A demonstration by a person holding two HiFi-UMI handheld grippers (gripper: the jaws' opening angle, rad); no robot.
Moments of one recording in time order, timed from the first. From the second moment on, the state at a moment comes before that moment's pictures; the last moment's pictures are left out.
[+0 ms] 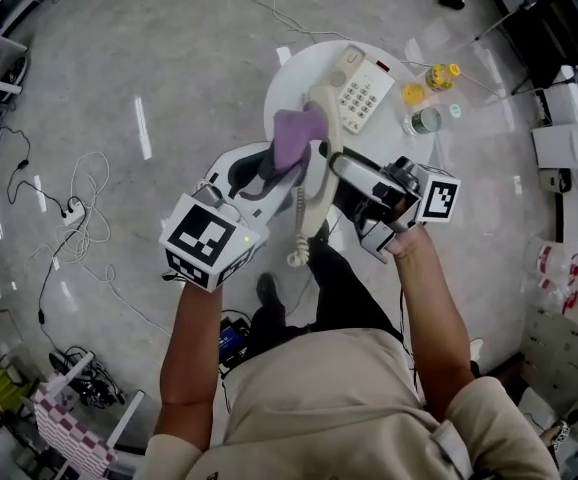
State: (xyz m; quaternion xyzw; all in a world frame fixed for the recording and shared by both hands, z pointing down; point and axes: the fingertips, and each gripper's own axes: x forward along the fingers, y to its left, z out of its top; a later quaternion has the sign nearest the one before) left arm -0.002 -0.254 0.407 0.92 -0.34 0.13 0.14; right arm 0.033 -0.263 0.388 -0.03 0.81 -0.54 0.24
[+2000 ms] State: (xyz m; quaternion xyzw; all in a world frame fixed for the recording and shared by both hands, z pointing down) left arm 0.028 -0.214 0.368 0.95 -0.26 0.03 0.18; right arm 0.047 -0.266 0.369 0.01 0.79 -0.55 0.27
